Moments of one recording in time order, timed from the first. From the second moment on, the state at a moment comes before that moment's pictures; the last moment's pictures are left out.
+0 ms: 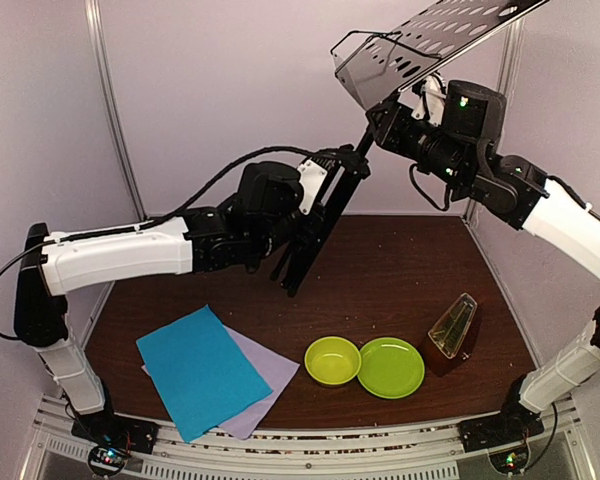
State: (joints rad) left arm -1.06 1.74 1.55 -0.09 -0.61 0.17; right arm 0.86 1.41 1.62 -0.14 0.43 0.43
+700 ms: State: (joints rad) left arm -1.04 1.64 1.35 0.03 -0.50 0.50; right arm 0.87 1.43 1.75 -0.32 0.40 0.30
